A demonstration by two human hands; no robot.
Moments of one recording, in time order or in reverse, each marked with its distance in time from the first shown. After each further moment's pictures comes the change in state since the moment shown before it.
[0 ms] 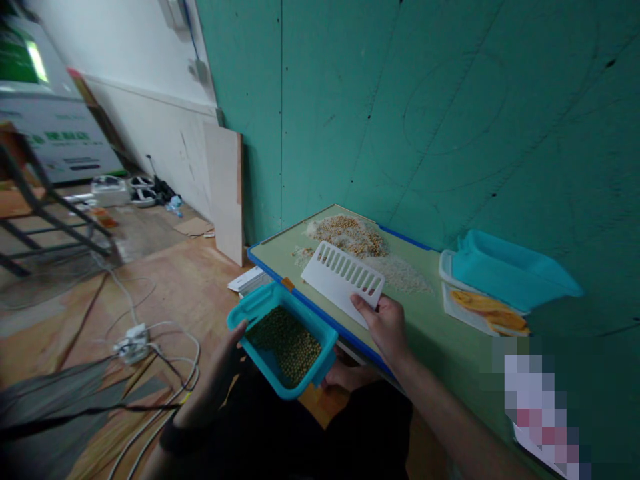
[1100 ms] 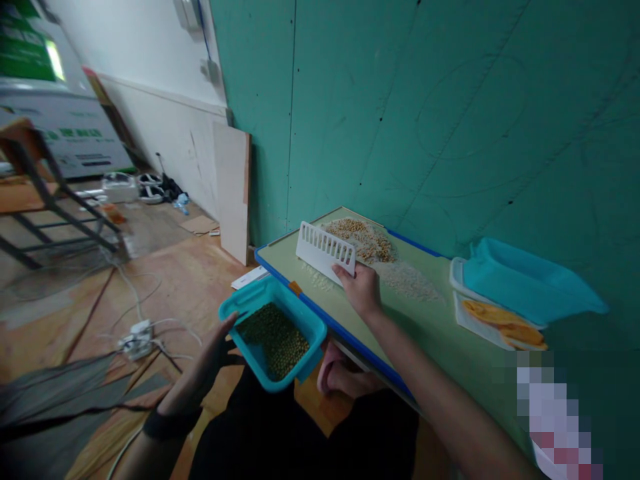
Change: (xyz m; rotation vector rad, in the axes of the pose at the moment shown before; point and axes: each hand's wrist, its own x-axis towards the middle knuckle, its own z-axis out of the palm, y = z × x) left_hand 0.013 0.021 -0.037 0.114 -0.056 0.065; right_hand 0.067 -0.016 0.060 -0.246 -0.021 -0.348
